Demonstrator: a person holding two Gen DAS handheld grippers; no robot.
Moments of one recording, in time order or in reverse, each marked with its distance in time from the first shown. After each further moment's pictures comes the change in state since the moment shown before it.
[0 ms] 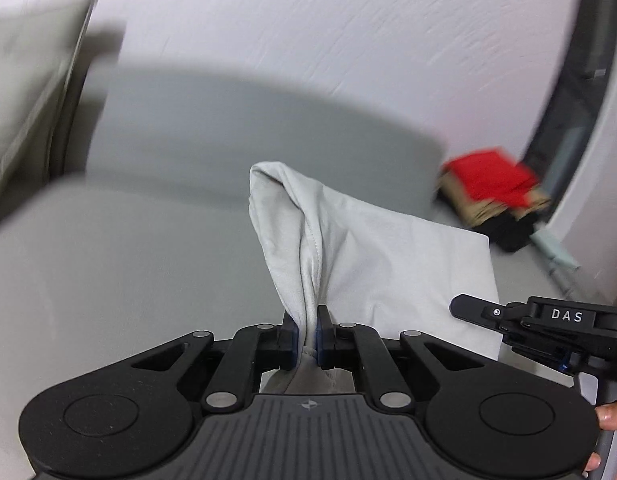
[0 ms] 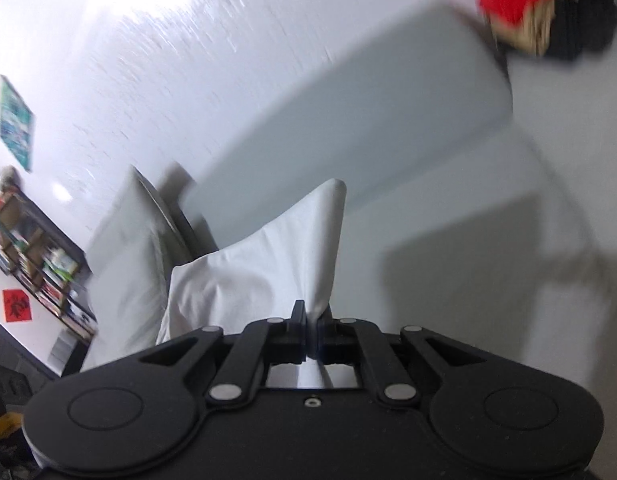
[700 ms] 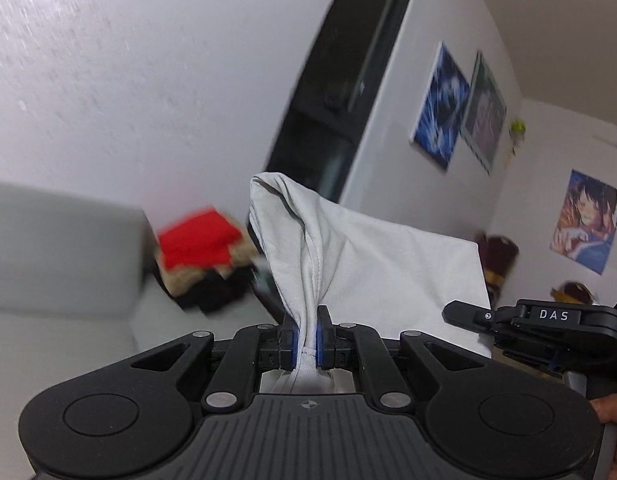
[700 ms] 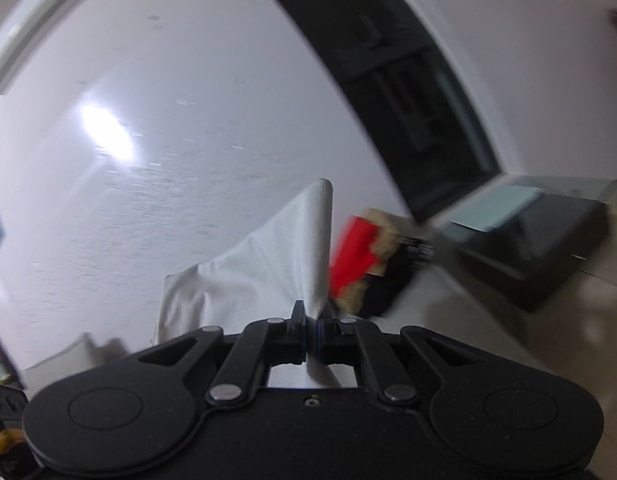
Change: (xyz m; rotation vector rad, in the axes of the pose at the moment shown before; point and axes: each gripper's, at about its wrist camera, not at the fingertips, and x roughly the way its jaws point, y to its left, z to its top) left arm -0.020 -0.240 0.000 0.134 -0.080 -0.578; right arm -0.340 -0.038 0.052 -0.038 -0.511 -0.333
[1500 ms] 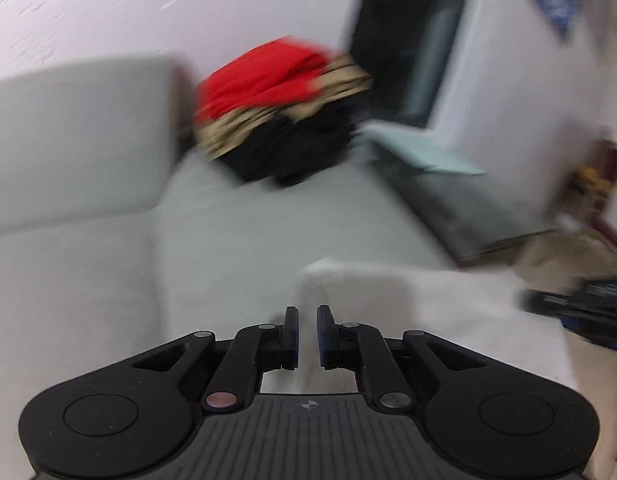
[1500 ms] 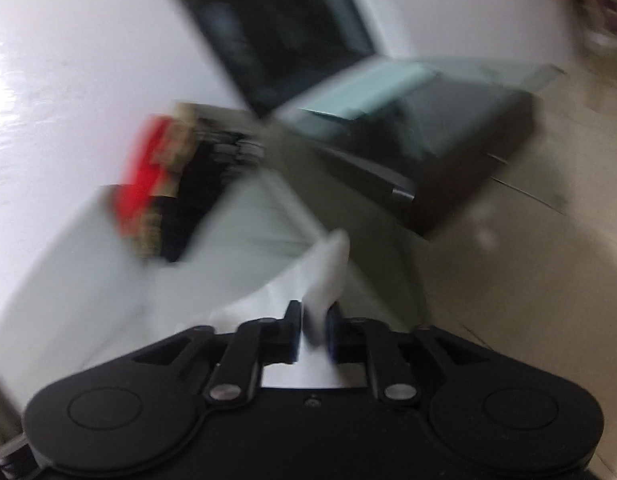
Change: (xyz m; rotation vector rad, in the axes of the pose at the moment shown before) left arm 0.225 0.127 -0.071 -0.023 0.345 0.348; right arm 0.225 -0.176 -0.040 0.138 0.267 -0.358
